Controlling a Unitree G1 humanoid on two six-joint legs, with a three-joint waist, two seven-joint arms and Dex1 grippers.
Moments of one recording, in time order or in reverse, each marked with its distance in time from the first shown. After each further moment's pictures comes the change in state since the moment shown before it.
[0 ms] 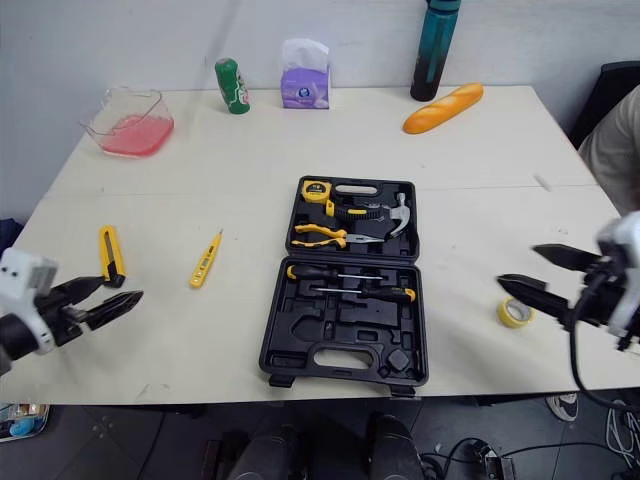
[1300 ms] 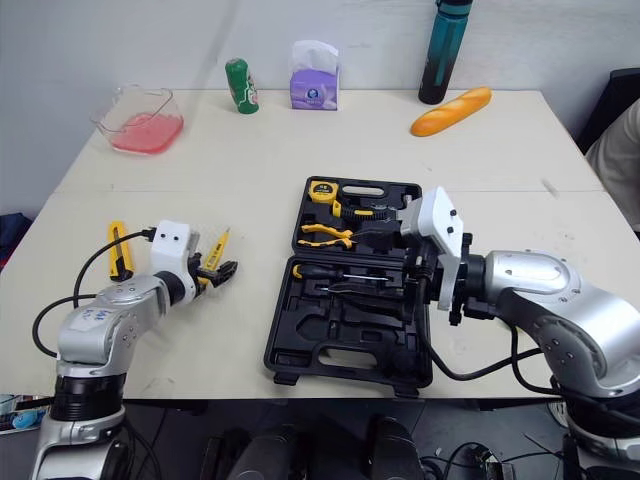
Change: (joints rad) left arm -0.413 -0.348 -0.455 0.110 0.302 0.115 0.434; right arm -0.432 0.160 0.539 -0.183 0.128 0.015 -0.193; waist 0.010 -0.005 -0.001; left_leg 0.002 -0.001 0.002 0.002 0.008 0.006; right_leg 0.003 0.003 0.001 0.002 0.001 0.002
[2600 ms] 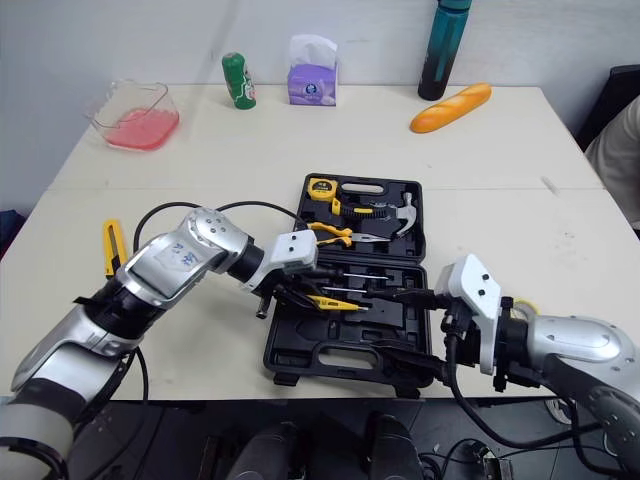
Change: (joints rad) left arm -0.559 0.163 -0.718 0.242 0.070 -0.258 -1.046; right arm 0.450 -0.157 -0.241 -0.181 0.094 0.074 -0.059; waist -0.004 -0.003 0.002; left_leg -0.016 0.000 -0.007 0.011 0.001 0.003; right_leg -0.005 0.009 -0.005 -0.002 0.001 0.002
